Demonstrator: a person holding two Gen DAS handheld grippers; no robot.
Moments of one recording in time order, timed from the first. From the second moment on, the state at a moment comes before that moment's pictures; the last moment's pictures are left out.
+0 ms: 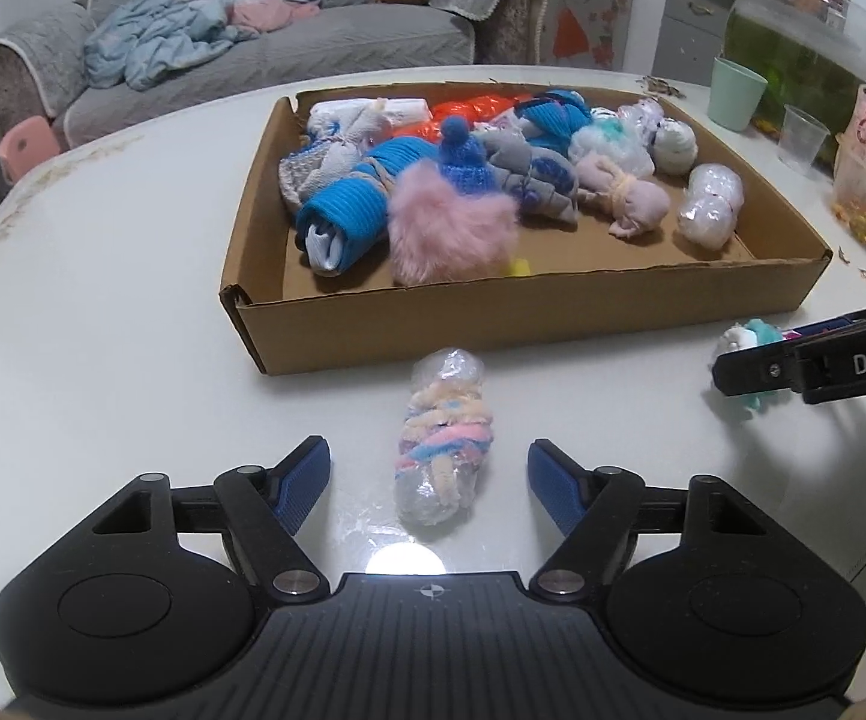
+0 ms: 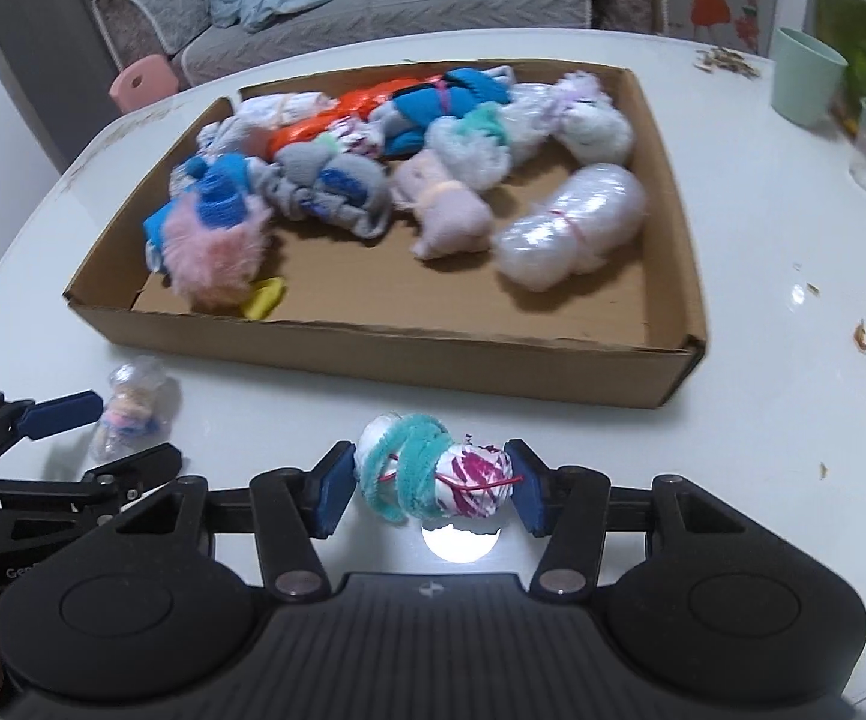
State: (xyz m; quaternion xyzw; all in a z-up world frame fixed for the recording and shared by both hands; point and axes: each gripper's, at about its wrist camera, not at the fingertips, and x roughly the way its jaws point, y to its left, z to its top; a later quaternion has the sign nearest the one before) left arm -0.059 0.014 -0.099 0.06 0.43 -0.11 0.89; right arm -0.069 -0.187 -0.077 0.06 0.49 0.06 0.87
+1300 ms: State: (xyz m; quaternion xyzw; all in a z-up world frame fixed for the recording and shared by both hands) left arm -0.010 -0.052 0.014 0.08 0.38 -0.19 0.90; right arm -0.005 -0.237 0.025 -0.02 0.34 0.23 0.91
